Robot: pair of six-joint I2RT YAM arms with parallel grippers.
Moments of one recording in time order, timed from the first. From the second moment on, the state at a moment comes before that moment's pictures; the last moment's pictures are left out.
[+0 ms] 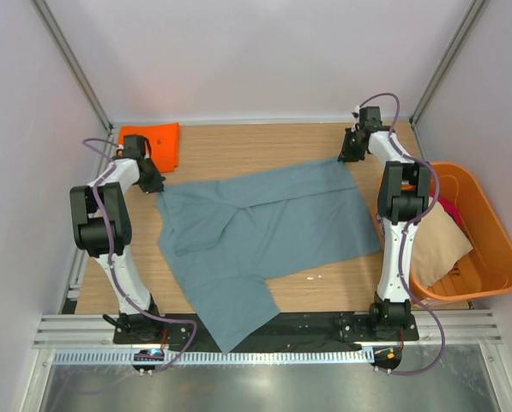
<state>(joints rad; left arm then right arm) 0.11 1.96 1.38 -0.46 0.02 -0.44 -0.02 2.38 1.97 -0.54 -0.18 0.20</state>
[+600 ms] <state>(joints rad) 0.05 1.80 1.39 -0.62 -0.18 -0.45 -0.02 2.39 2.09 -0.66 0.01 0.27</state>
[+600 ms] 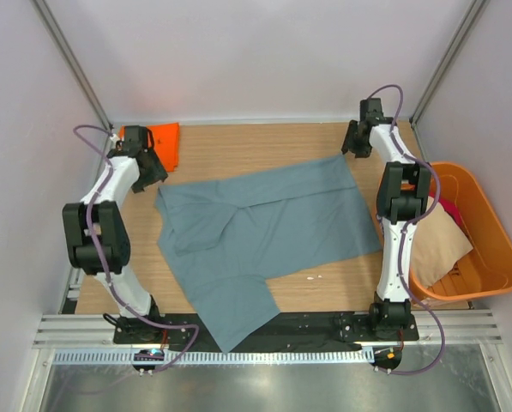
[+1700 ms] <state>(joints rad) -0.05 1.33 0.83 -0.72 0.06 -0.73 0.75 1.90 1.17 0.03 -0.49 0.76</state>
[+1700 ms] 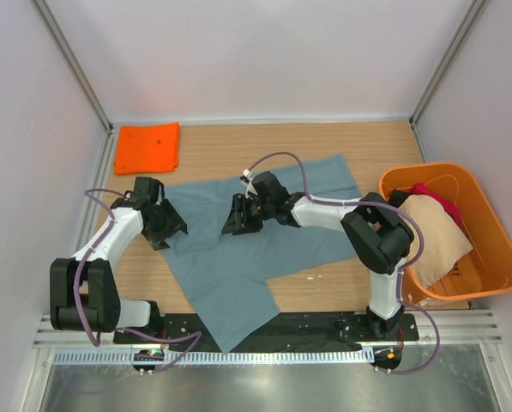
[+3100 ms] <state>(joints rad) -0.05 1.29 0.90 -0.78 0.15 -0.79 0.80 2.08 1.40 -0.17 -0.58 0.72</state>
